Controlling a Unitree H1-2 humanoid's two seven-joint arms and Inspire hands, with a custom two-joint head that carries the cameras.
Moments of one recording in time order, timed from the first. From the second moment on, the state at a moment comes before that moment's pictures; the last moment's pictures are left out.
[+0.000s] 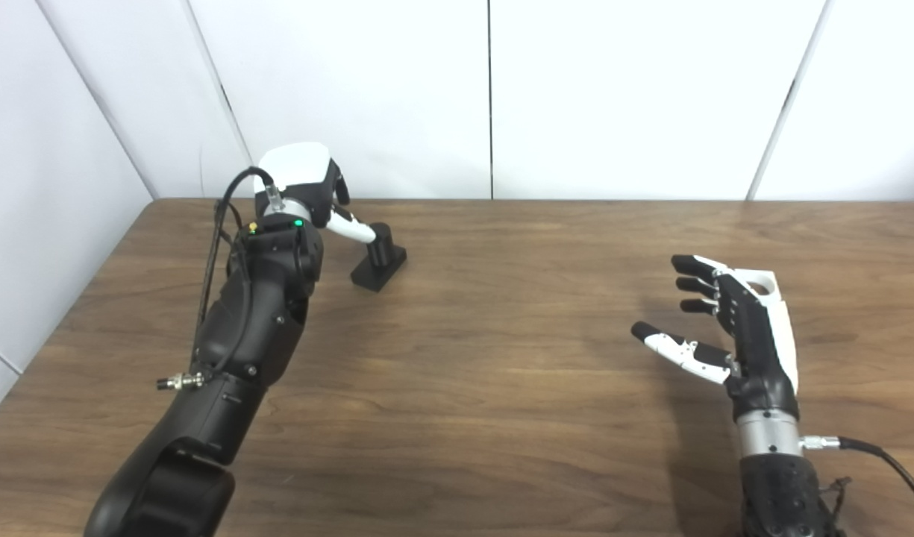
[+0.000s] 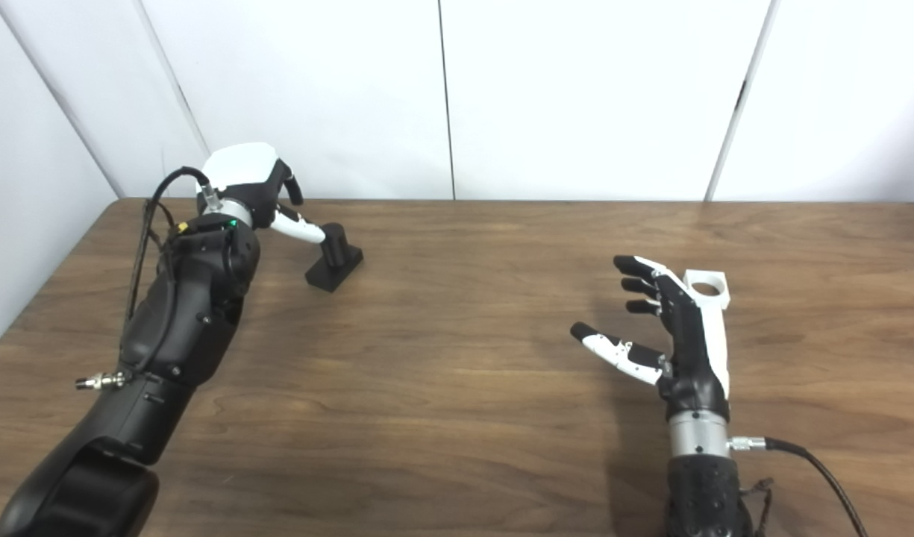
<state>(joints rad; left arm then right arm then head) -0.68 0.38 -0.19 0.18 1.25 0.46 -0.59 -0.12 -0.04 0.04 -0.14 -0.34 0.06 -0.16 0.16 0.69</state>
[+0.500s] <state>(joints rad) -0.68 0.38 -0.21 0.21 1.30 0.46 -0.67 -0.12 -0.04 0.03 -0.14 -0.34 0.06 -0.16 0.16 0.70</state>
